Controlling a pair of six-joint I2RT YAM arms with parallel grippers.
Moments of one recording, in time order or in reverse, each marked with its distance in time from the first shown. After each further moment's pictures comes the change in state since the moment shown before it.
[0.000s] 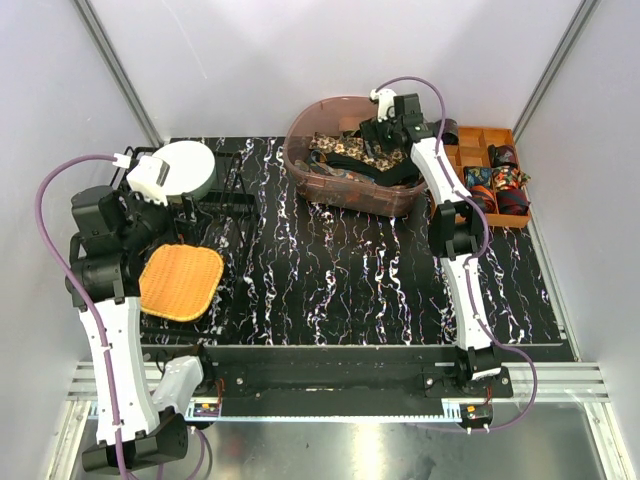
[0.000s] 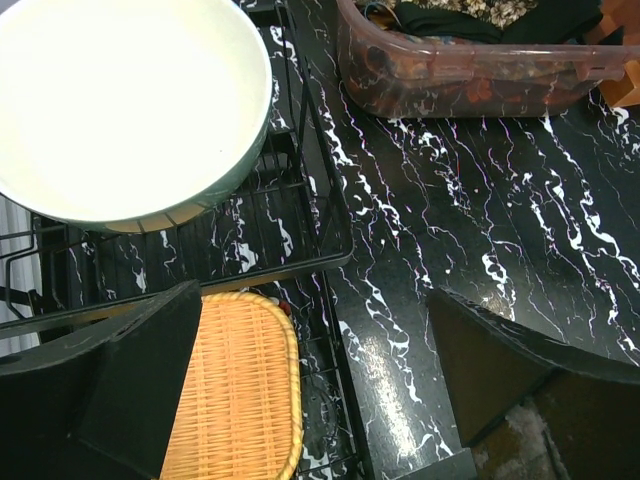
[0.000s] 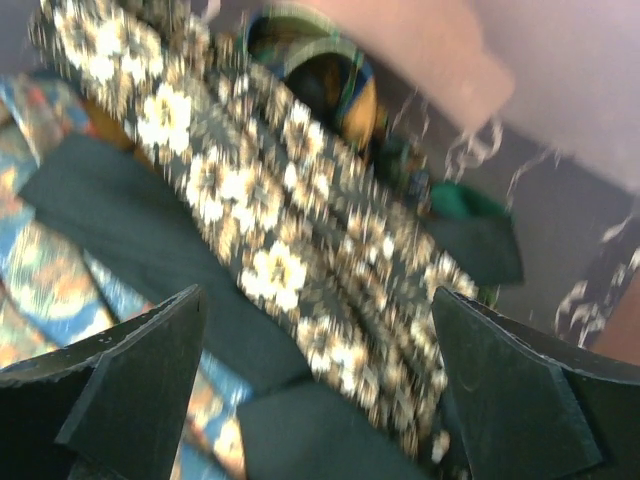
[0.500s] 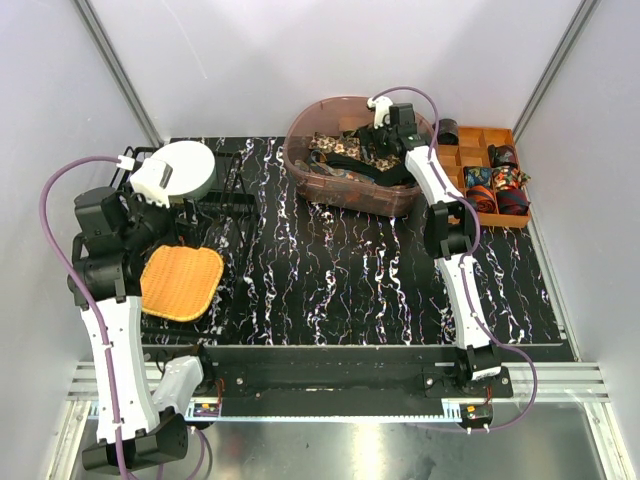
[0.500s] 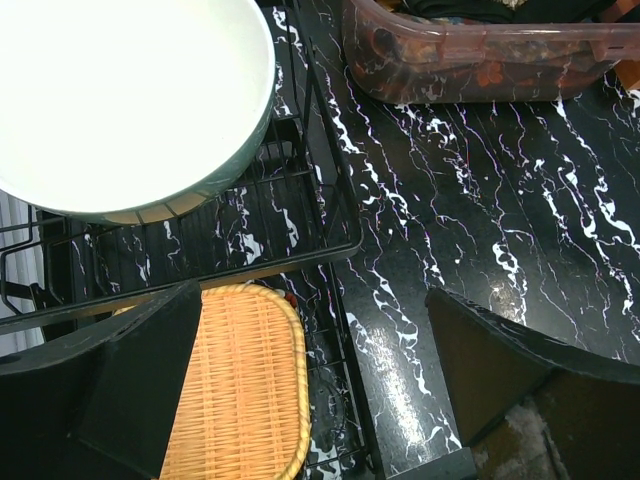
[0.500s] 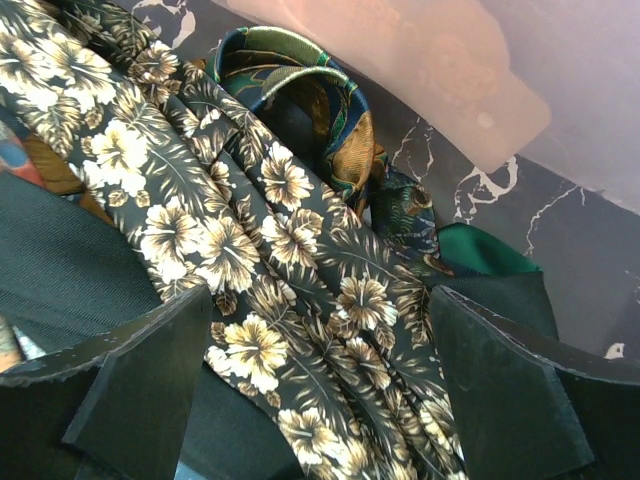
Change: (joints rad) left arm 0.000 0.000 -0.023 -0.002 -0.008 0.030; right arm 0.004 0.096 0.000 0.168 0.004 0.015
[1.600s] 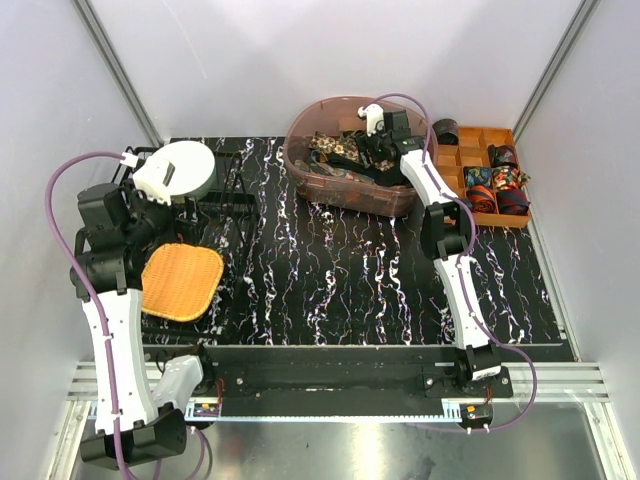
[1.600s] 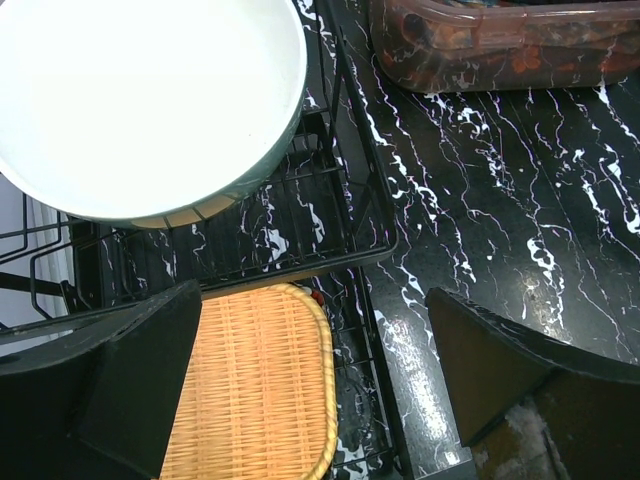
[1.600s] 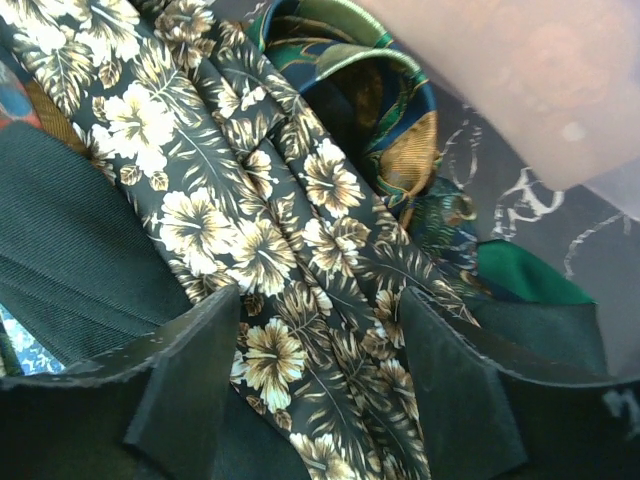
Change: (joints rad) left arm -0.002 0.028 -0.013 0.016 -0.044 0.051; right arm 0.019 0.030 -0.013 0.014 -0.024 -0.106
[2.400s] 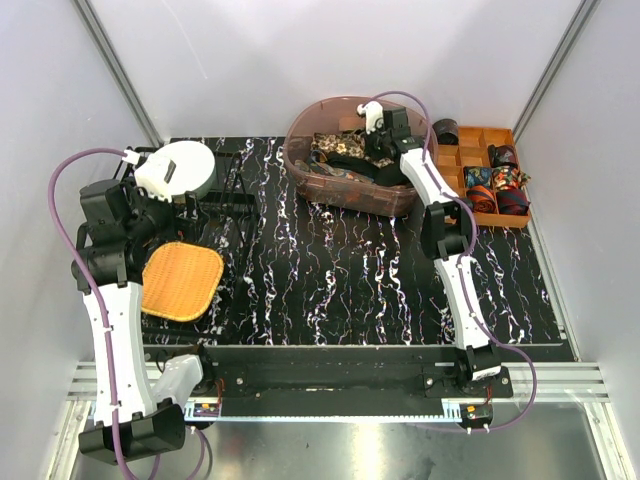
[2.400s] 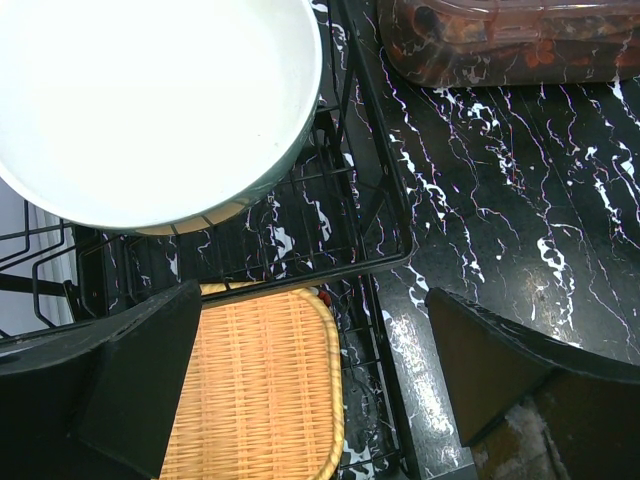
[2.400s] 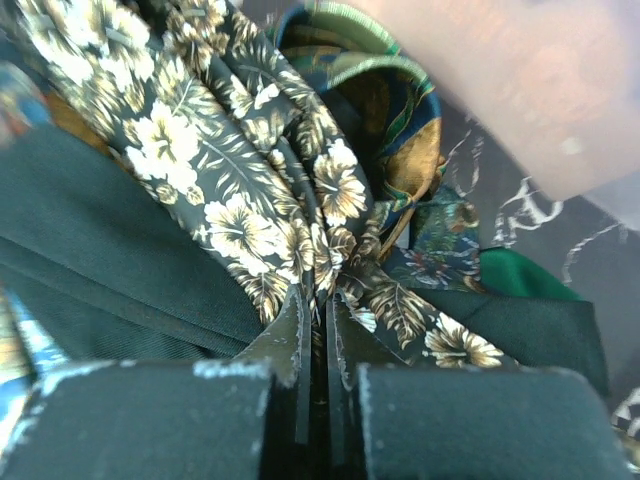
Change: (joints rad) left arm 0.000 0.031 0.000 0.013 -0.013 0.009; right arm 0.006 -0.005 -0.007 0.011 -0.006 -0.008
